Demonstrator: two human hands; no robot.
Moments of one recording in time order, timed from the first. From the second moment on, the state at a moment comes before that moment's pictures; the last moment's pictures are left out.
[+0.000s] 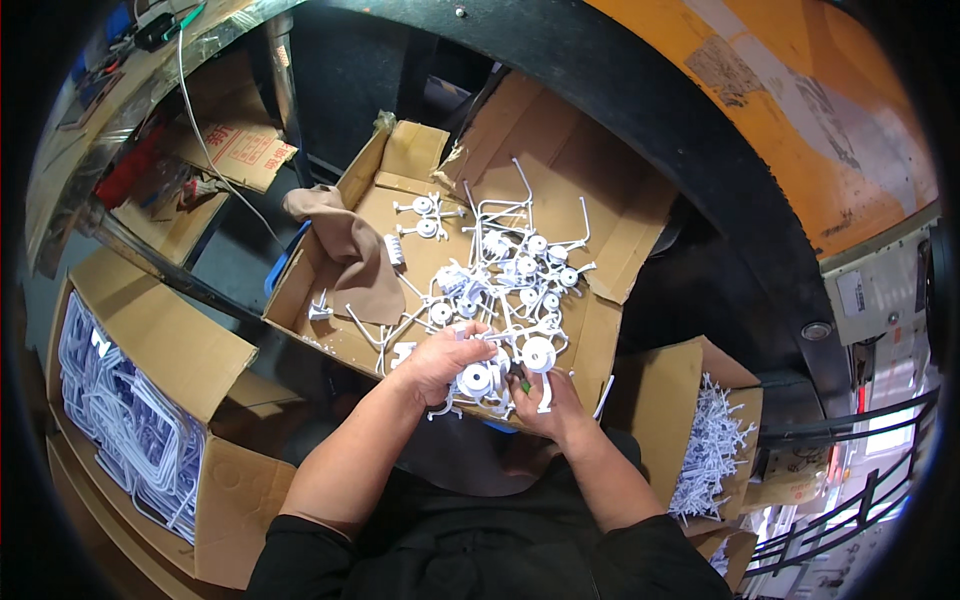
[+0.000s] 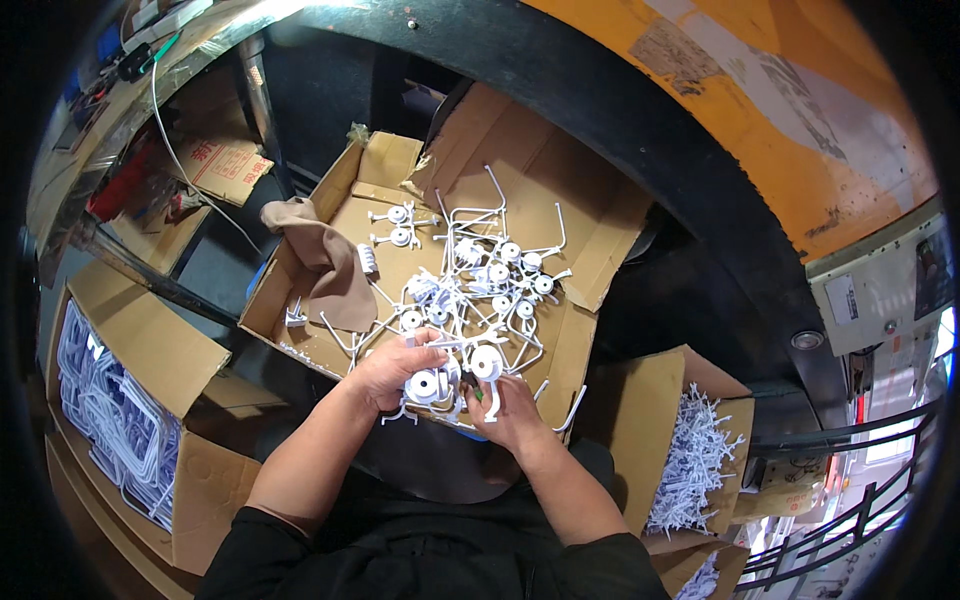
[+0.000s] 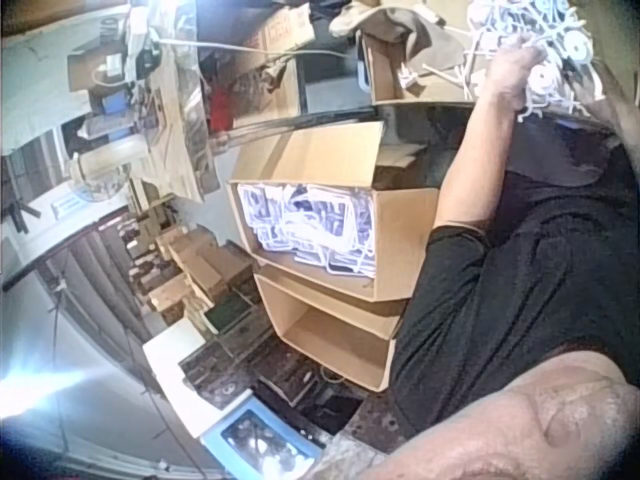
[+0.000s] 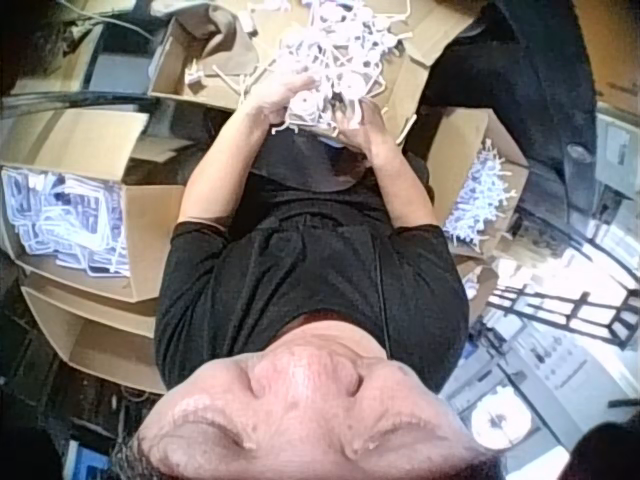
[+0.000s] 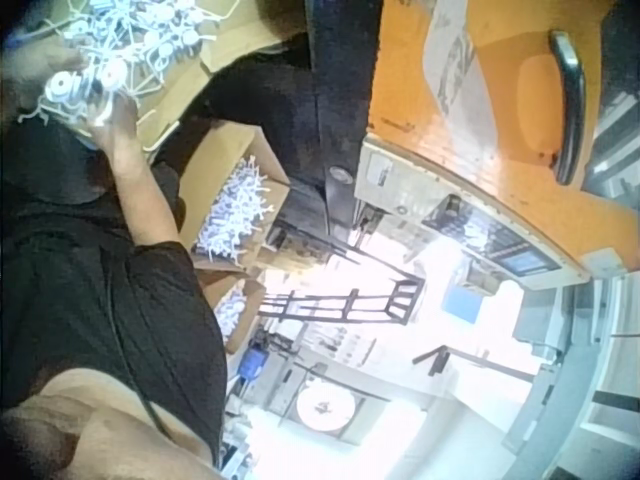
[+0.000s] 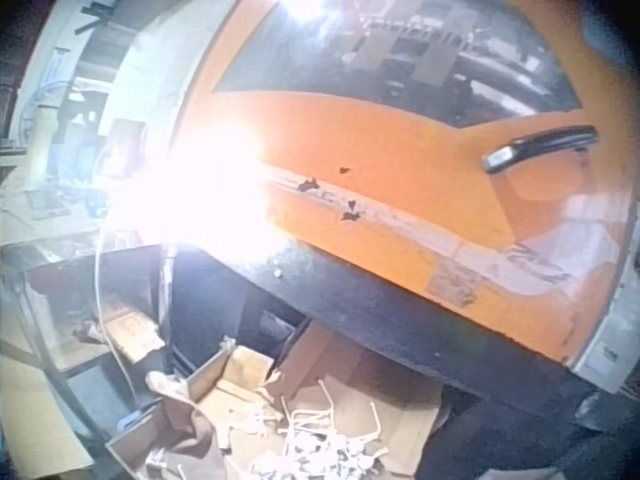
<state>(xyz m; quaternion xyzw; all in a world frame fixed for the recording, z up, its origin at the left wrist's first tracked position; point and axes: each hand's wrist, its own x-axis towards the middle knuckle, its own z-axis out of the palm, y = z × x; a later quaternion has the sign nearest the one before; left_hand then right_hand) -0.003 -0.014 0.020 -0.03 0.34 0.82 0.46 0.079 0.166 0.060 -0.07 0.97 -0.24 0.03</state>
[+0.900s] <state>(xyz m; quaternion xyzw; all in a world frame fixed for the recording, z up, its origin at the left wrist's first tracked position) 0.002 -0.007 0.007 0.04 0.70 0.67 0.26 0.063 0.142 0.078 -0.06 0.93 -0.36 -0.09</state>
